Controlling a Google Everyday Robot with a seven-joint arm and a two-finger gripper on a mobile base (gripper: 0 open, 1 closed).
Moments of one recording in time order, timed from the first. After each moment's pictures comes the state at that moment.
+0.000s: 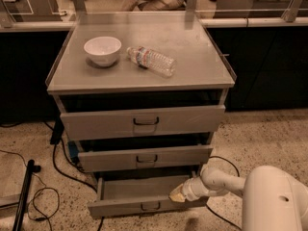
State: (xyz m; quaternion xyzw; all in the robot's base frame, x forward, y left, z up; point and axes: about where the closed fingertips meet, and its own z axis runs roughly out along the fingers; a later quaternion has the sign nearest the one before) arm 0.543 -0.113 0.198 -0.46 0.82 0.27 0.21
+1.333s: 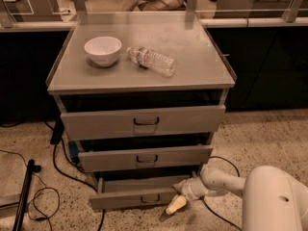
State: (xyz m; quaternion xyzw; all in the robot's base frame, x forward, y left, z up) arm 0.543 -0.113 0.198 -0.46 0.82 0.27 0.21
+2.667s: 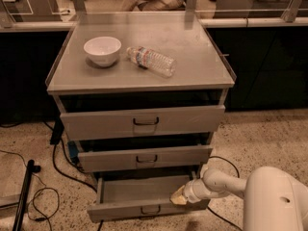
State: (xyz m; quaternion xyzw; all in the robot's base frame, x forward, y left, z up) arm 0.543 -0.113 0.198 -0.46 0.82 0.27 0.21
